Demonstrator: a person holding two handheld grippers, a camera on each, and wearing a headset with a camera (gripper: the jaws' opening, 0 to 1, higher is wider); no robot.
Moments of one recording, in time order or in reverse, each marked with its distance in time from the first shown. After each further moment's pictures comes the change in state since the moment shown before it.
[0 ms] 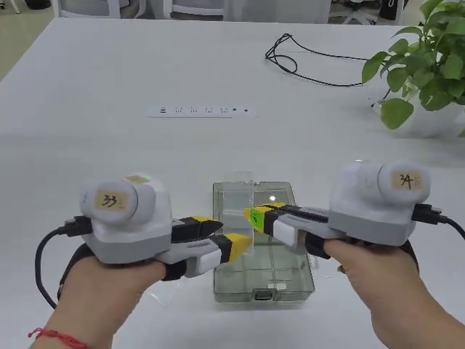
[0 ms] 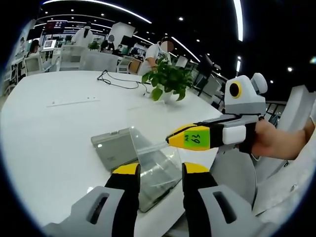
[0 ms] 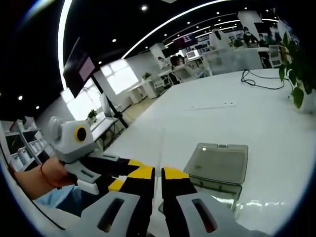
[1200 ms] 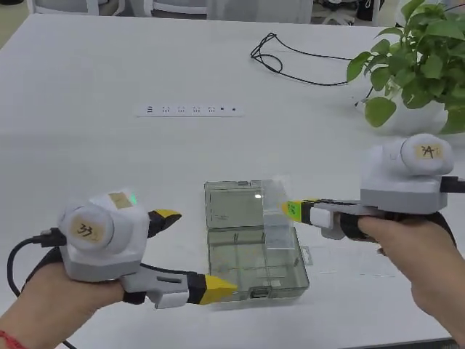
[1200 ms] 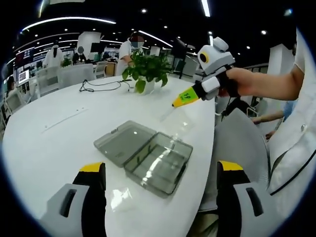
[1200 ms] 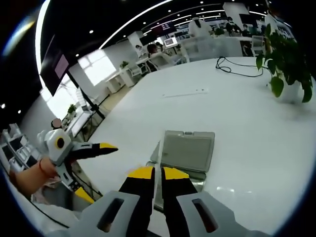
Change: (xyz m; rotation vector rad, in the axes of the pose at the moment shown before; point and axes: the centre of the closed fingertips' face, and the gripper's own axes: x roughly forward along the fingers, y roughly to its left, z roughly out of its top) left arm -0.013 0.026 -0.033 0.323 0.081 -0.100; right arm -0.029 -0.065 -0.009 0.084 0.145 -0.198
